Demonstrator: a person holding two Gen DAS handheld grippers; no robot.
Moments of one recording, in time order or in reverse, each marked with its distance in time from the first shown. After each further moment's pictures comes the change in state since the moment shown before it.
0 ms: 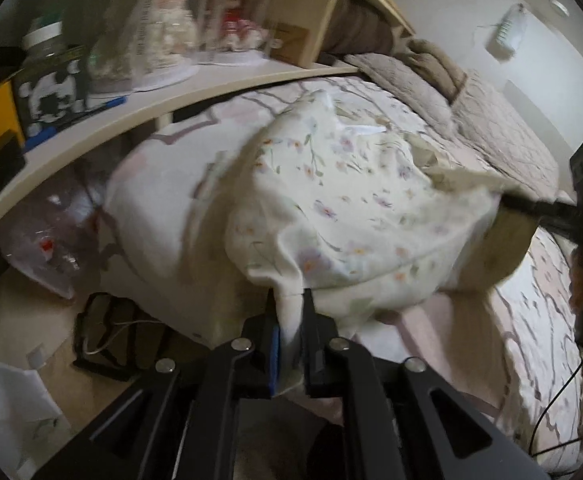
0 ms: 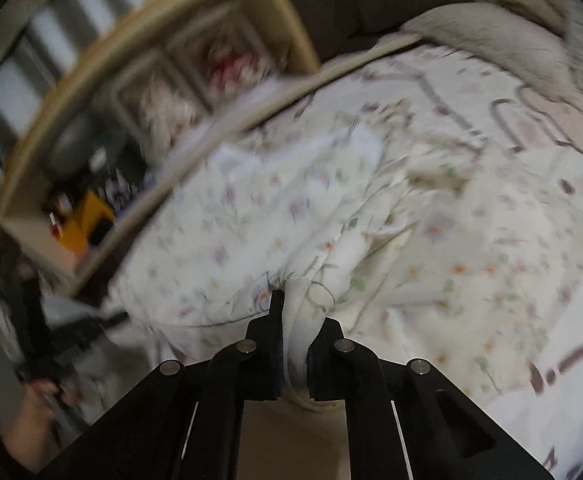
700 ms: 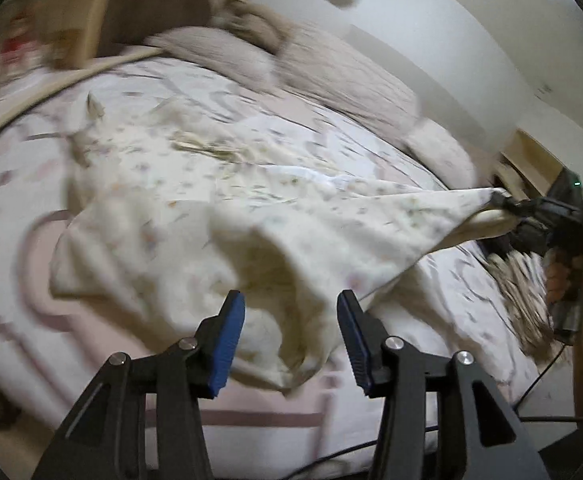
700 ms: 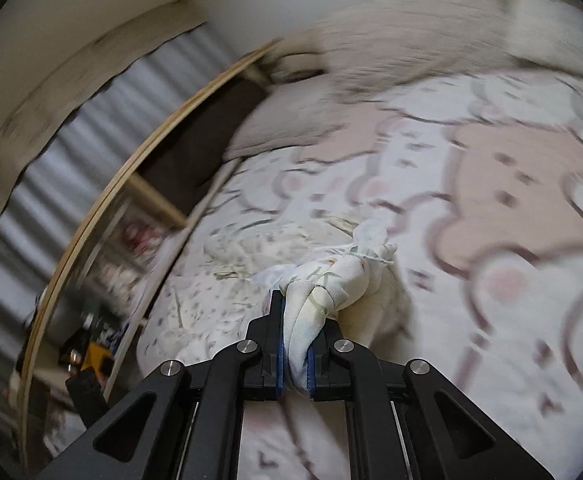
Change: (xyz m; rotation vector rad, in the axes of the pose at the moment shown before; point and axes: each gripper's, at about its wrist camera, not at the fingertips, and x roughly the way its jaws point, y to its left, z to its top) left arm 0.019 -0.185 -0.025 0.294 0.104 -0.454; right arm -0.250 -0.125 -0.154 0.535 -0.405 -0.211
